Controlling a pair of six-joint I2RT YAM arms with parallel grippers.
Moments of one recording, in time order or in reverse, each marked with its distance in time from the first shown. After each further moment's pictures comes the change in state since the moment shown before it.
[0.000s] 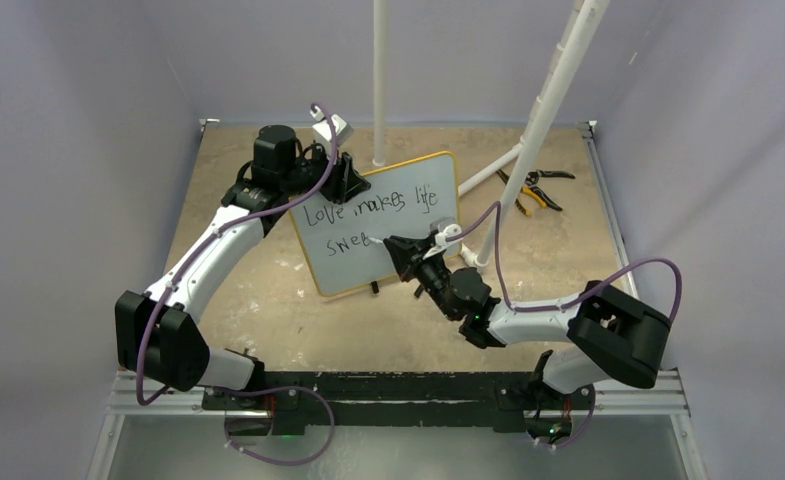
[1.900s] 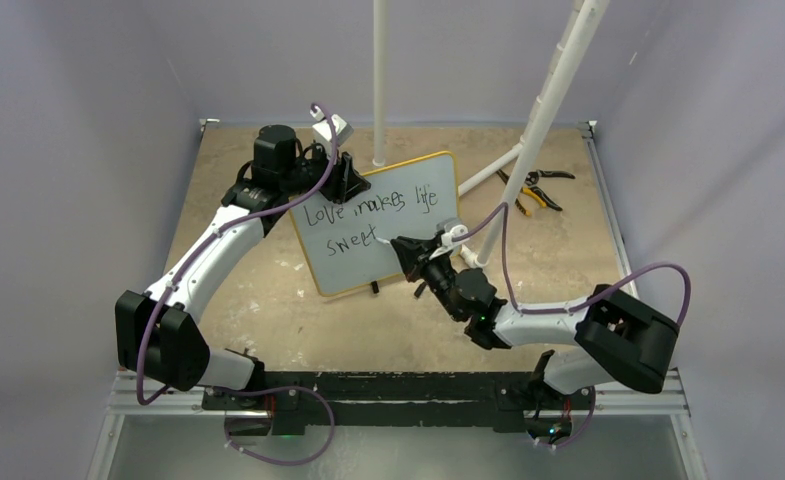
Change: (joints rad) left arm 0.001 0.002 0.000 0.002 0.000 0.000; right arm -0.019 -0.034 -0.025 -0.010 0.006 -0.008
